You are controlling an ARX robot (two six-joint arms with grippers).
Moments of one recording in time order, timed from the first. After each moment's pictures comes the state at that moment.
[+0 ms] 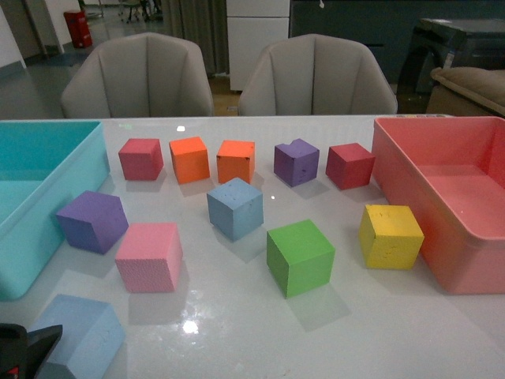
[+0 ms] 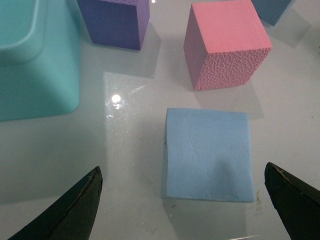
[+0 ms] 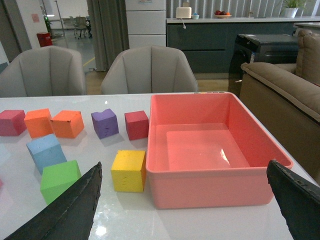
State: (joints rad) left arm -0.10 1.43 0.21 0.59 0.03 -0.03; right arm 0.00 0.00 0.01 0.00 0.00 0.00
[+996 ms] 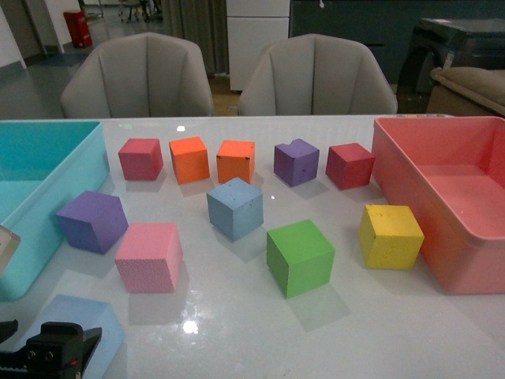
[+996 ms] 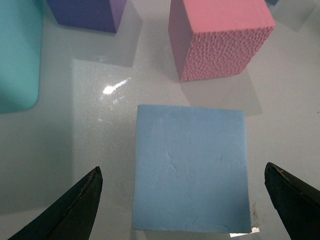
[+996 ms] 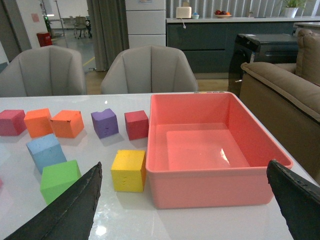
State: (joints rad) left arm -0.17 1.67 0.26 0.74 0.00 -0.08; right arm 0.00 0.00 0.01 0.00 0.00 0.00
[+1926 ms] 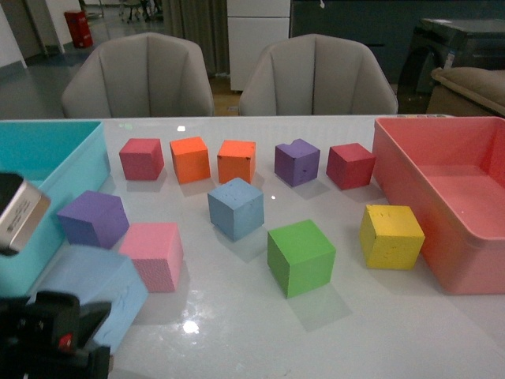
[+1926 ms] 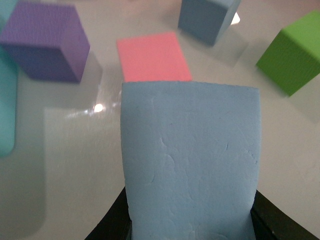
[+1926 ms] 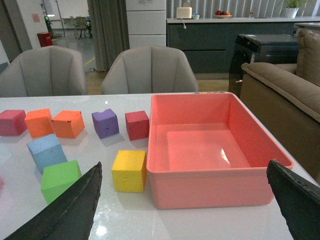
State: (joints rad) left arm -0.33 1.45 0.33 0.50 -0.06 -0.11; right arm 0.00 0.00 0.01 0.00 0.00 0.00
